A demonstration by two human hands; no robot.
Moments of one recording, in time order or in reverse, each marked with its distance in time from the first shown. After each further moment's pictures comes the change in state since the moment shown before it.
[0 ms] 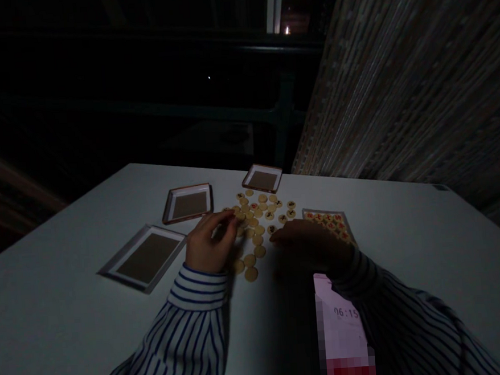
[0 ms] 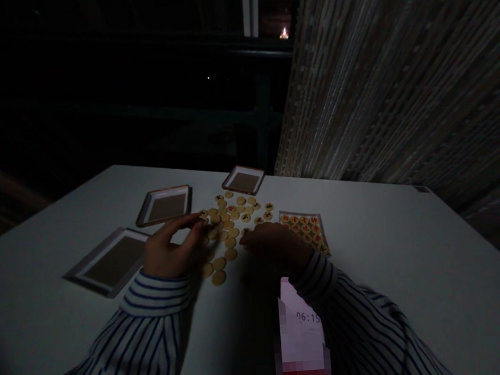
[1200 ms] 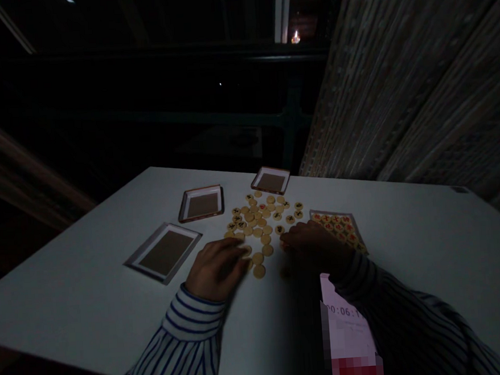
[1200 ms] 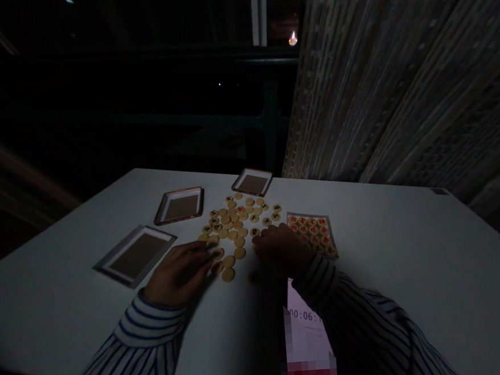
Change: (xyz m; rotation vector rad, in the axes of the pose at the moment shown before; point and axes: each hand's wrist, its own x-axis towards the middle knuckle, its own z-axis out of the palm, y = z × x) left_hand -0.040 -0.022 -0.037 0.176 -0.332 0.390; right_hand 0.001 -0.013 0.001 -0.356 -0.193 0.061
